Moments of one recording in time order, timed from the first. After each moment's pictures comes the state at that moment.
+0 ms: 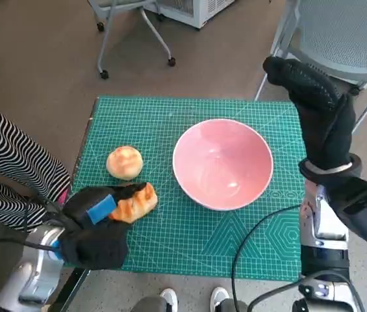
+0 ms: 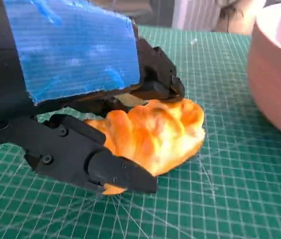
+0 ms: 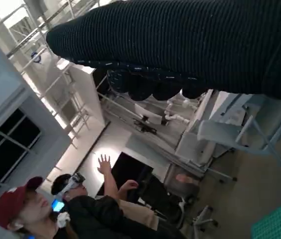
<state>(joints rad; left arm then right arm) -0.05 0.68 -0.20 -0.18 0.57 0.10 -0.33 -0.60 -0.19 -0.12 0.27 0.26 -0.56 0.40</state>
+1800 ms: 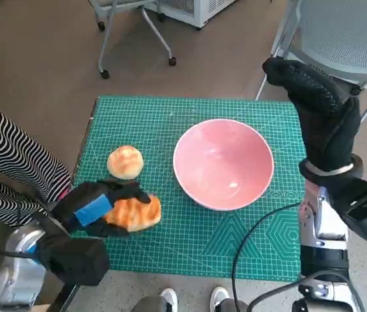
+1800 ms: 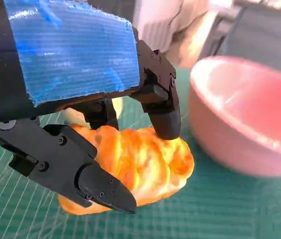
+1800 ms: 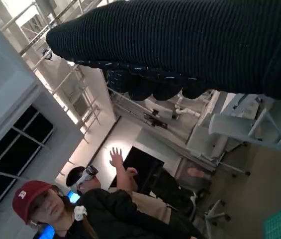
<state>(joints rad) -0.03 0.68 -0.03 -0.35 0.37 -0.01 -0.47 -0.60 -0.18 -0.12 0.26 0.31 -0.56 0.43</state>
